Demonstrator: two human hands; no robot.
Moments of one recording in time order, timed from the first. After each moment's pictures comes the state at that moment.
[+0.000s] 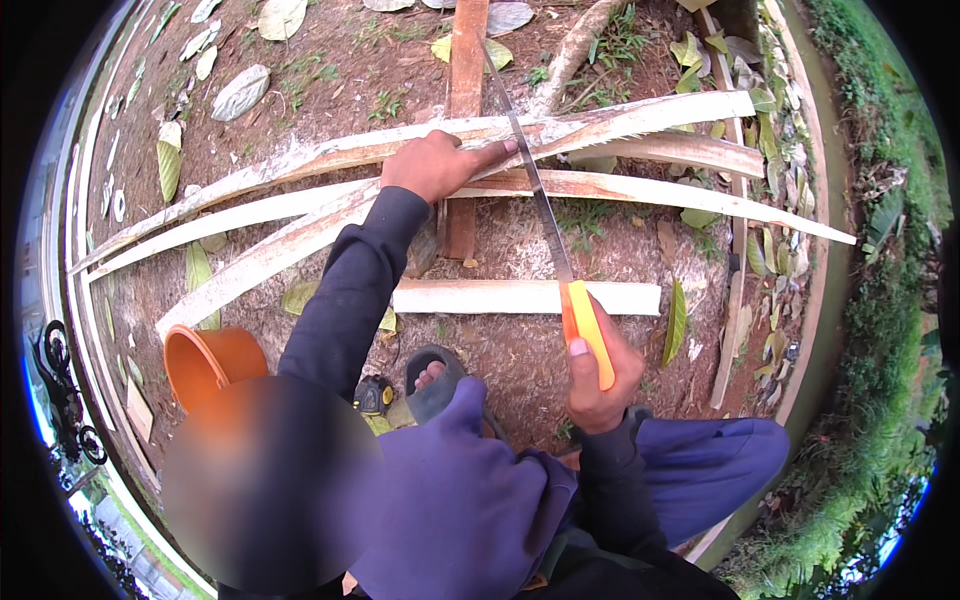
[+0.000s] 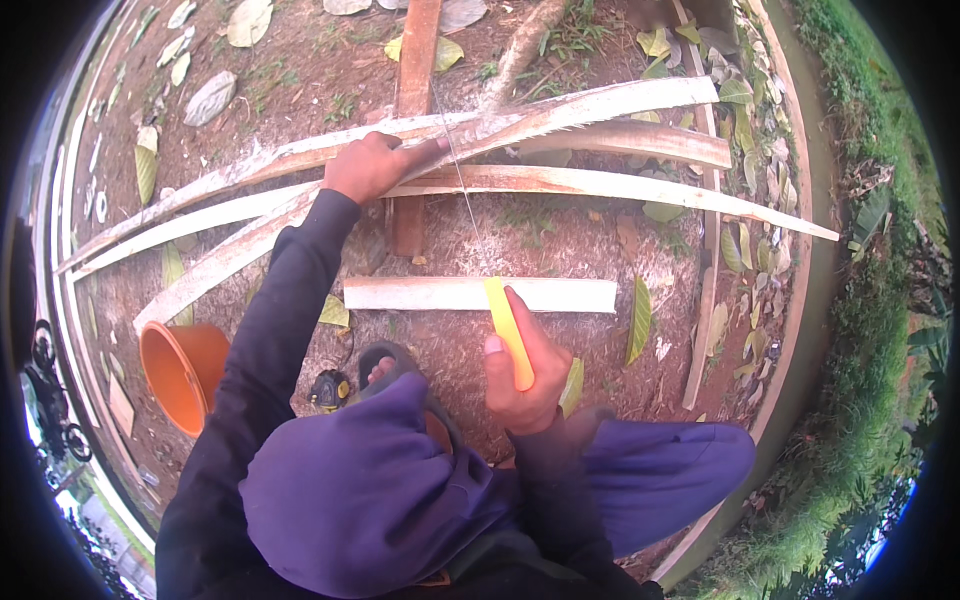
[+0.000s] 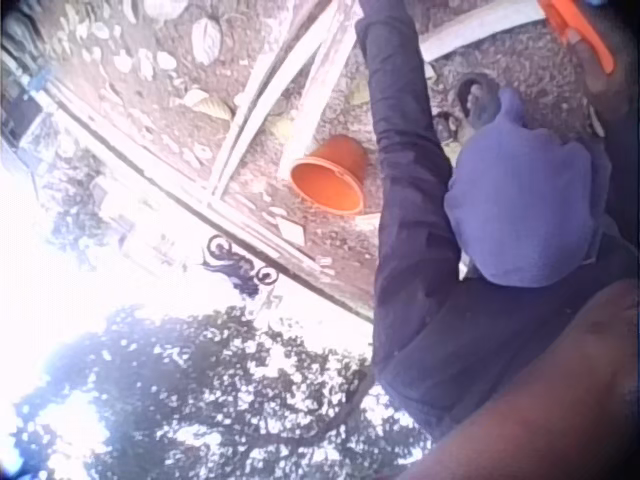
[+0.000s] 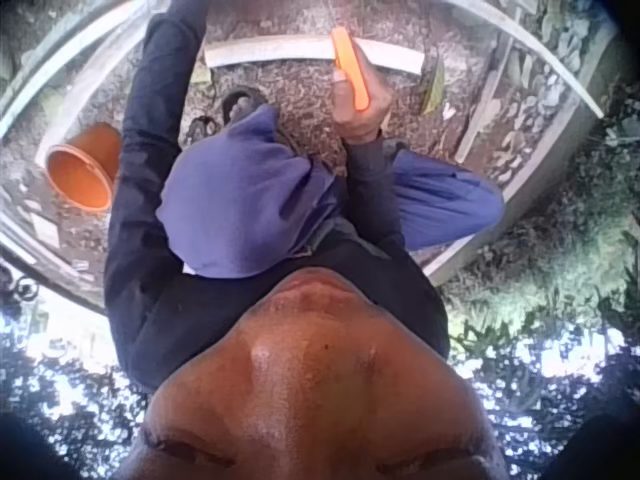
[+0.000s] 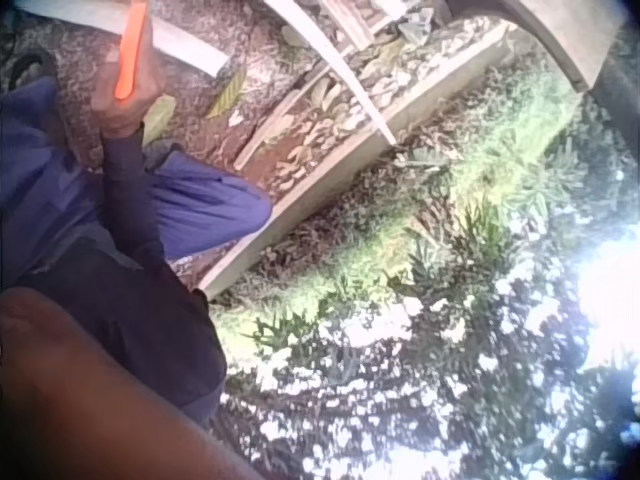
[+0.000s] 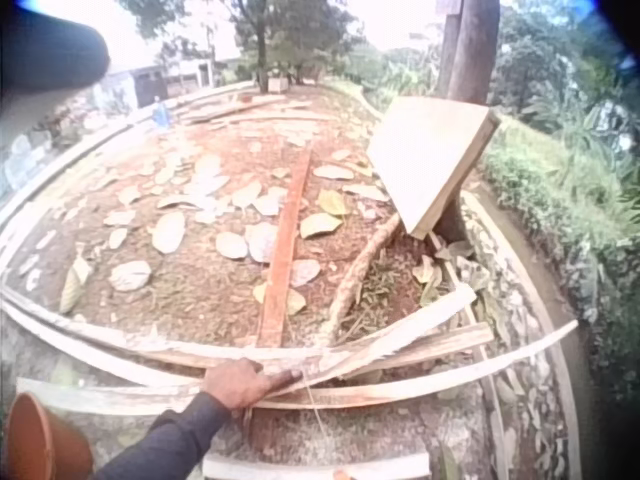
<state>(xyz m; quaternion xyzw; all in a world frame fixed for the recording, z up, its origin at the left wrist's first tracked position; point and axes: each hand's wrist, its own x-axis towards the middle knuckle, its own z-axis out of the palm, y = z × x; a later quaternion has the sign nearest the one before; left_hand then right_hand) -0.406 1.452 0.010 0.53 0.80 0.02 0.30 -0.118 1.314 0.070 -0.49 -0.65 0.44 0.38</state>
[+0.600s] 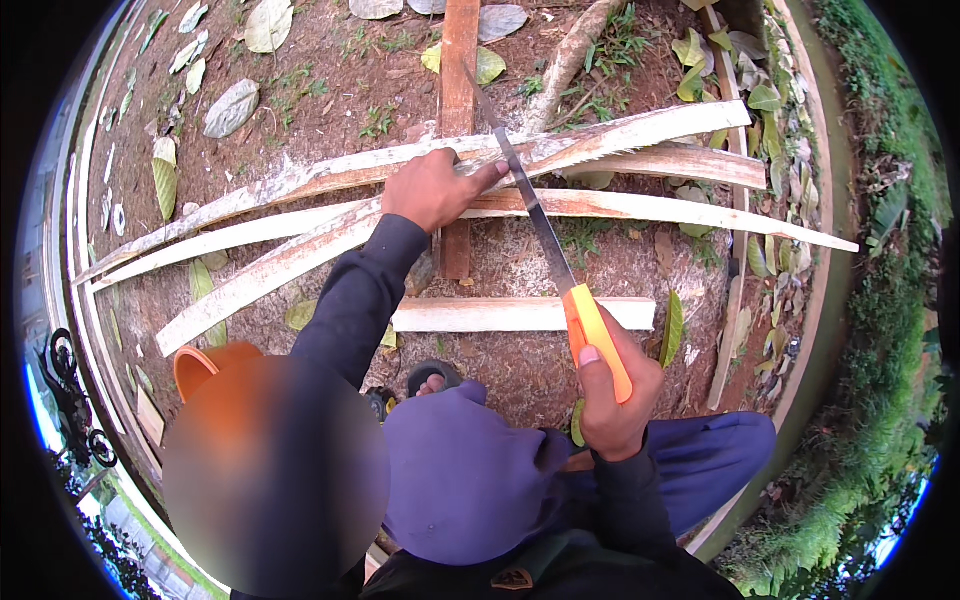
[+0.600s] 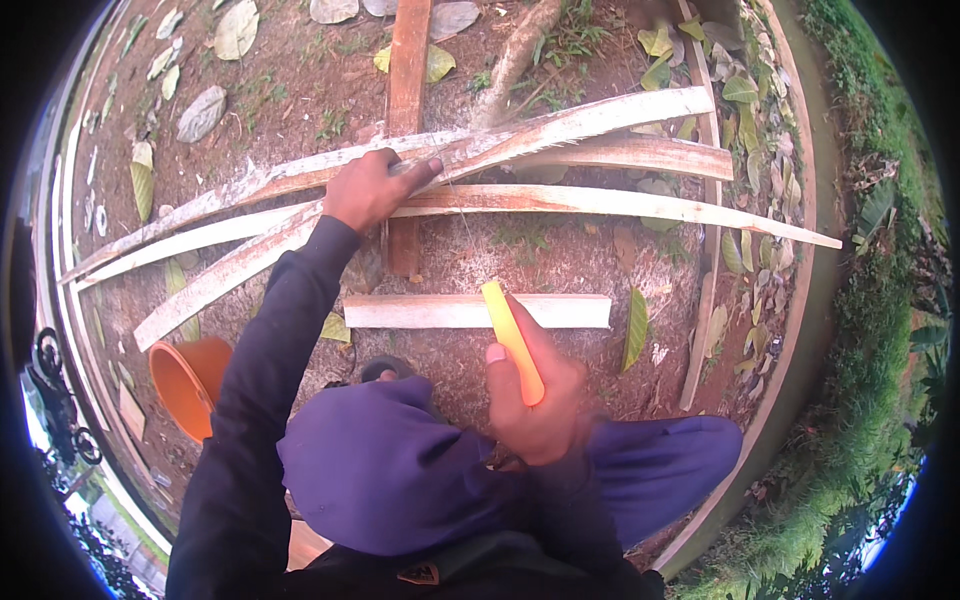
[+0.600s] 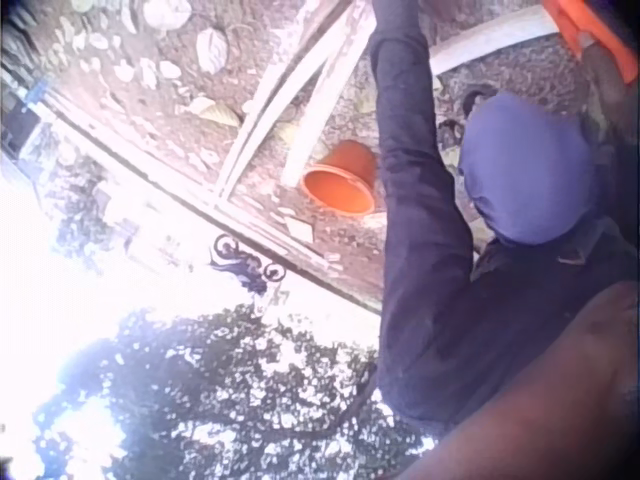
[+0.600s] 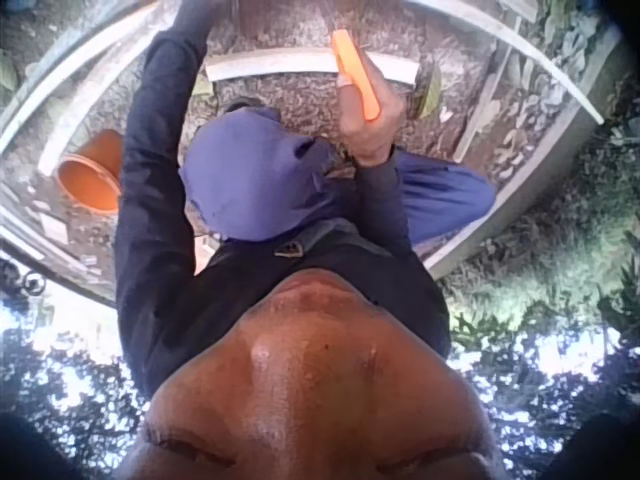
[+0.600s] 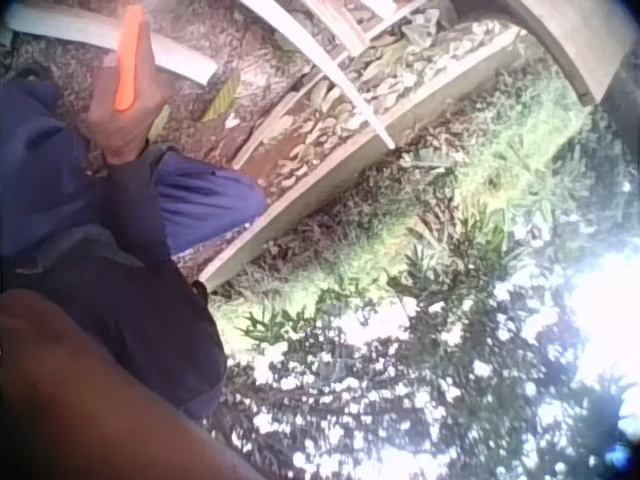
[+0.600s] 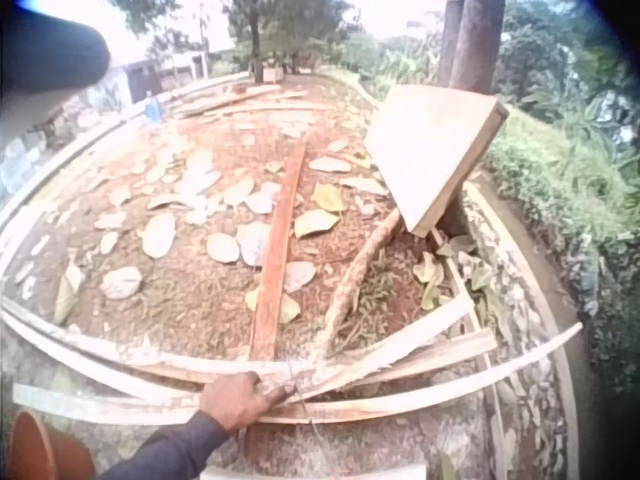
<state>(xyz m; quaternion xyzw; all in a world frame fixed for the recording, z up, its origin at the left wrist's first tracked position) -0.393 1.465 0.022 0.52 0.80 0.02 0.30 -0.123 1.359 0.124 -0.54 -0.60 0.50 0.30</state>
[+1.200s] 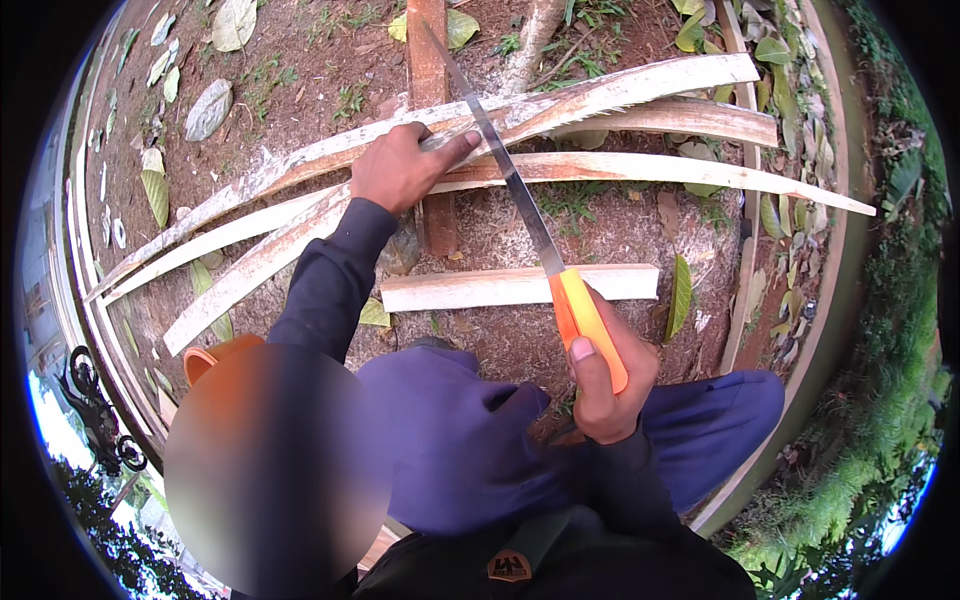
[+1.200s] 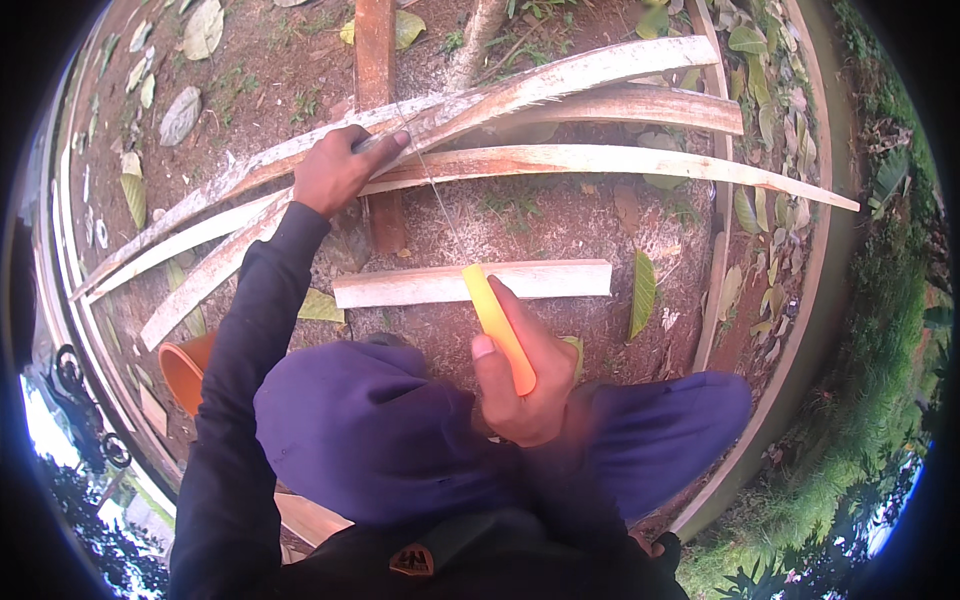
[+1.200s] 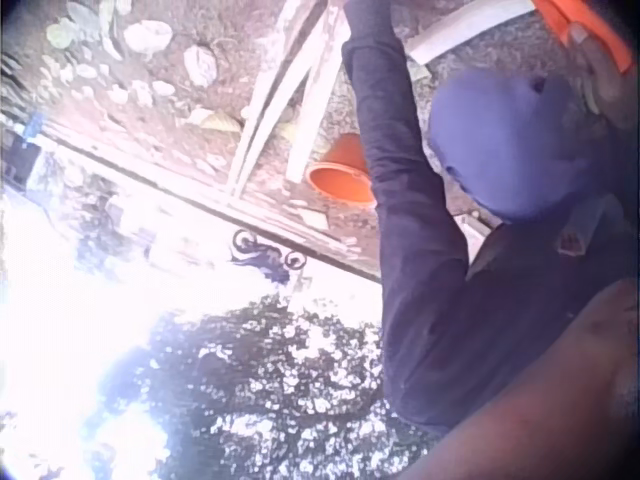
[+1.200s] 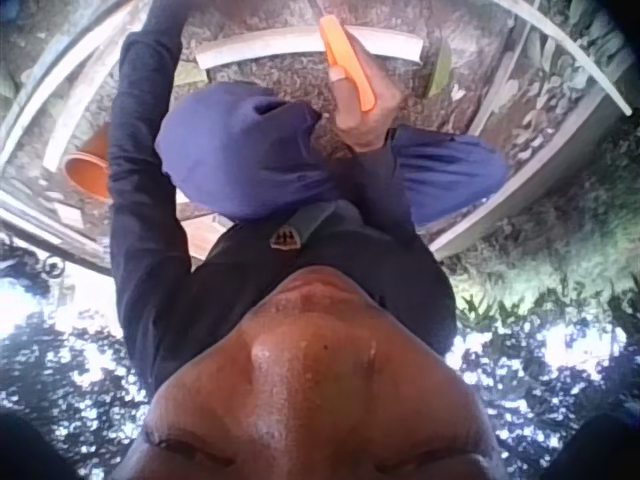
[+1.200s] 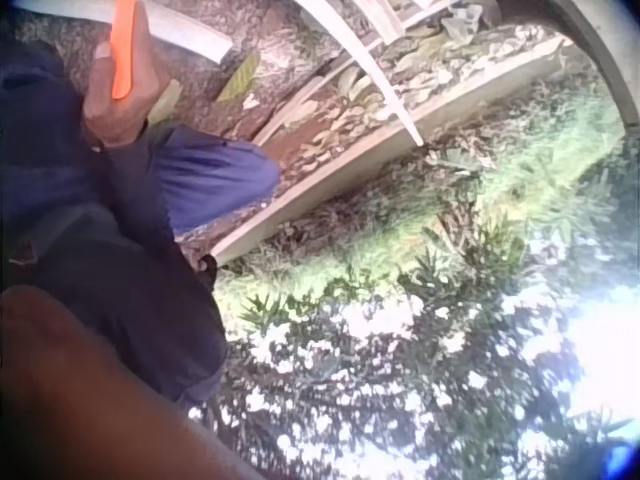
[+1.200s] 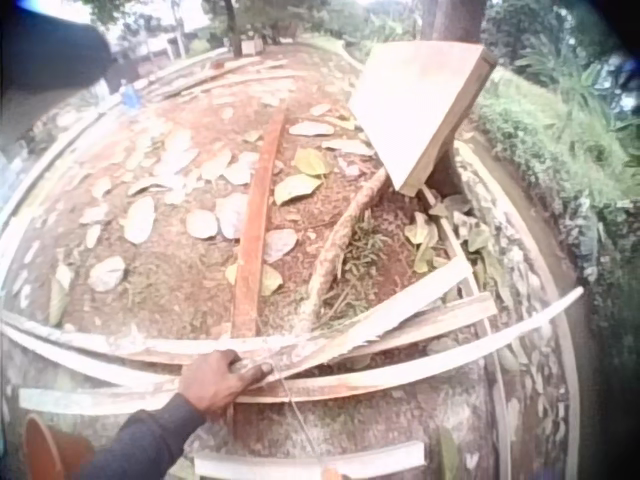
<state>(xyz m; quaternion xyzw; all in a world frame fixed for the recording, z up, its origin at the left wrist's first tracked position) -0.397 1.469 0.019 0.52 0.80 0.01 0.31 -0.111 1.356 0.109 -0.55 -0.53 0.55 0.33</state>
